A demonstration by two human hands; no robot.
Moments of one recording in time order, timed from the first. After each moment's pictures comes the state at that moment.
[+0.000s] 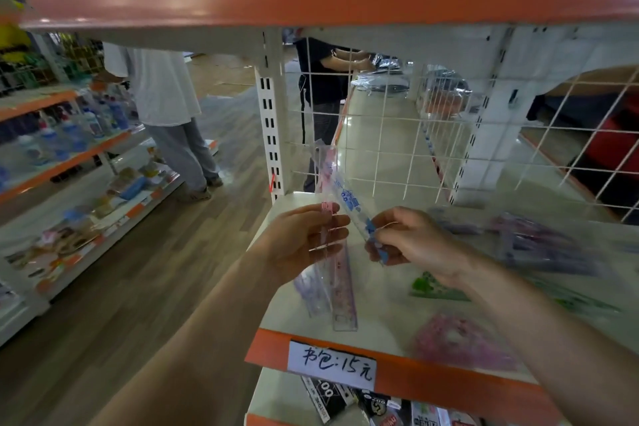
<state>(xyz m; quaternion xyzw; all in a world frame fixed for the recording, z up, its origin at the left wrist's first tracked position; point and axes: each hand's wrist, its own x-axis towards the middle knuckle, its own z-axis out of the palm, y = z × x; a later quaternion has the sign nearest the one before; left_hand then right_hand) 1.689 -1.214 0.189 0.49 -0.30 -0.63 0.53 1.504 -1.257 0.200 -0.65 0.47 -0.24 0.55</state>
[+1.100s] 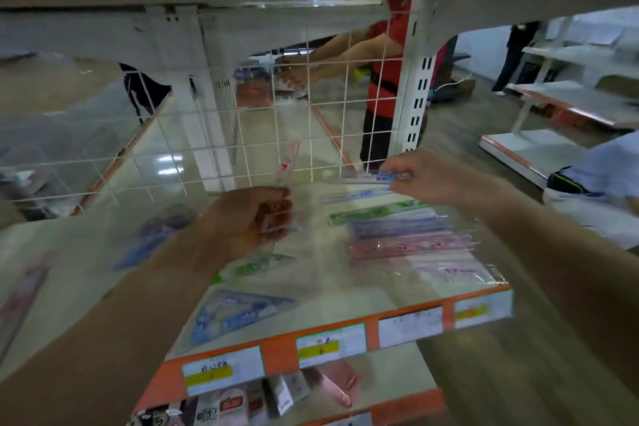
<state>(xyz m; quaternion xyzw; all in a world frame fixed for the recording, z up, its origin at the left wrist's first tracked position) 1.353 -1.288 0.214 0.50 -0.36 -0.68 0.39 1.078 -1.328 0.228 -0.77 0.61 -0.13 0.15</state>
